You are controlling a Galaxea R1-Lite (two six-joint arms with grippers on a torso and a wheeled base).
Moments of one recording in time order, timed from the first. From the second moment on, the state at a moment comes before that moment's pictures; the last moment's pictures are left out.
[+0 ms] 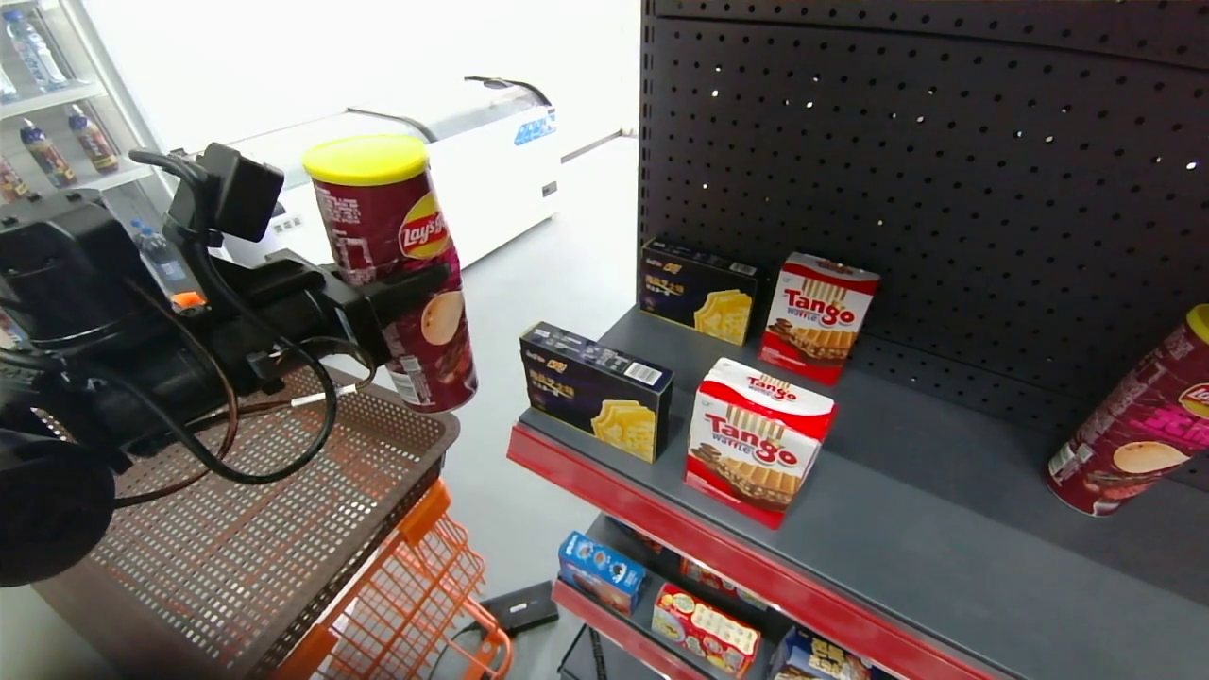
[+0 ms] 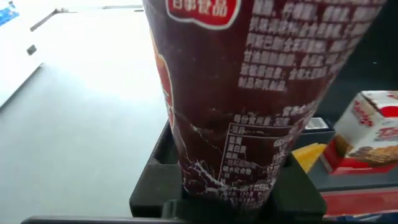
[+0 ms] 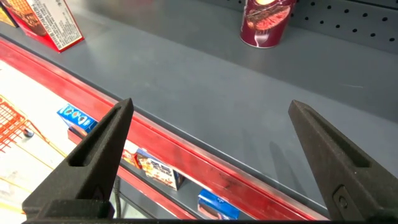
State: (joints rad) left arm -0.15 1.62 -0.79 -0.97 -0.49 0.02; right arm 0.01 0.02 0.00 0.00 -0.02 0.01
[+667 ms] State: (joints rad) left arm -0.25 1.55 -0.79 -0.96 -0.51 0.02; right arm 0.02 0.02 0.00 0.00 -0.02 0.01
